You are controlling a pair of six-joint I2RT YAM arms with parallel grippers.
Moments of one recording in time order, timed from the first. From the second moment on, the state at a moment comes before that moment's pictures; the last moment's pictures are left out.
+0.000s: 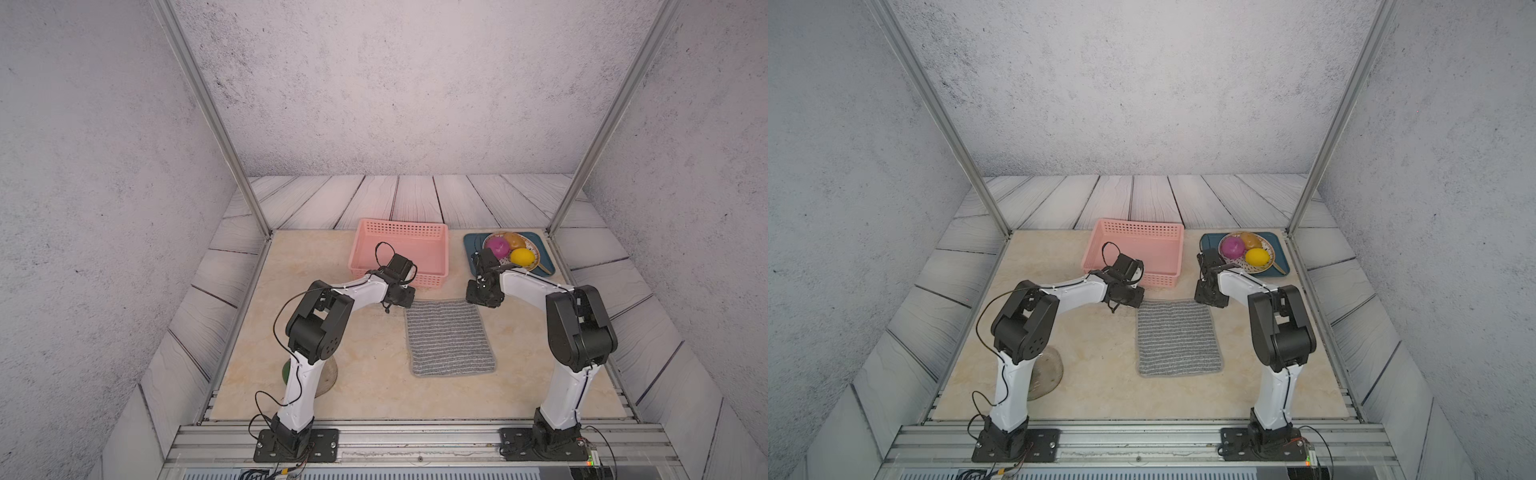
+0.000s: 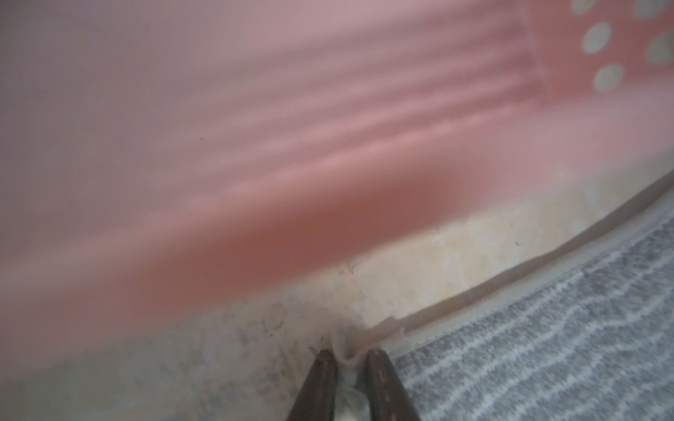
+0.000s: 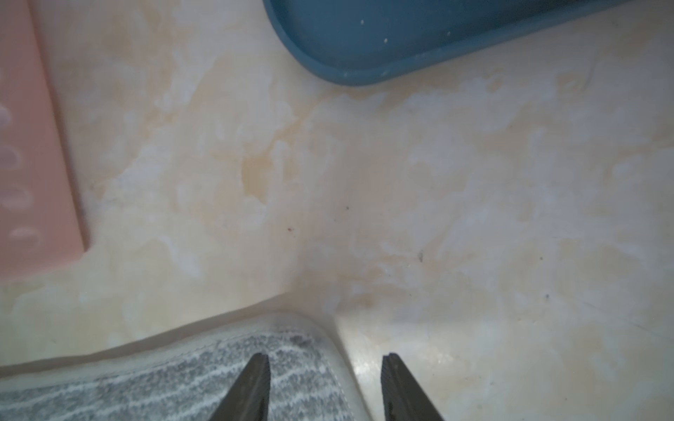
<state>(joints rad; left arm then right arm) -0.61 2.13 1.45 -0.37 0.05 -0.20 0.29 1.90 1.27 -0.60 0.09 0.48</state>
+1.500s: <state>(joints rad) -0.61 1.75 1.13 -0.08 0.11 -0.18 0.29 1.77 1.14 -0.46 -0.02 0.48</state>
